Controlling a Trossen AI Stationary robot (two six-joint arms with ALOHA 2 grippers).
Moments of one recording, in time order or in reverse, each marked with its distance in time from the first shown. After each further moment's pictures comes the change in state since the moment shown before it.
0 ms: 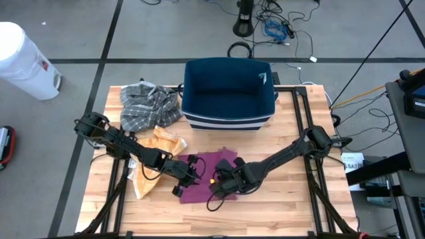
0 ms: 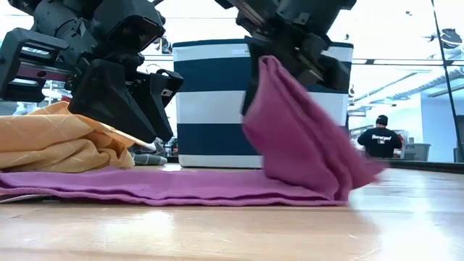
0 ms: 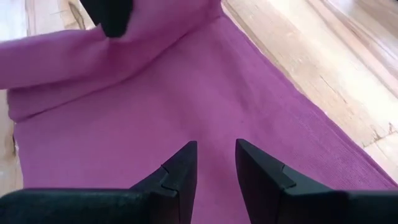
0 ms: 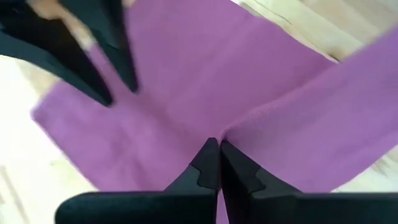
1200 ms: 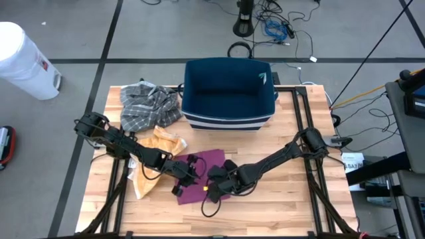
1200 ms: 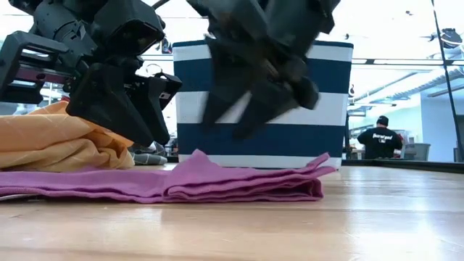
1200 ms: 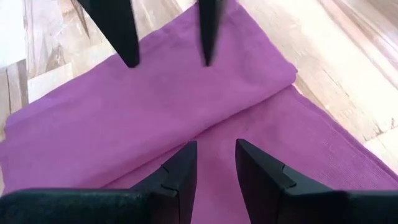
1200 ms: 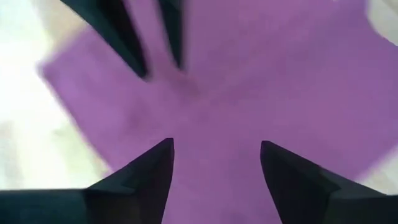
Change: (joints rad) left arm 0.007 -0.001 0.000 -0.023 -0.001 -0.020; right arm -0.013 0.073 0.000 0.127 -0.080 -0.214
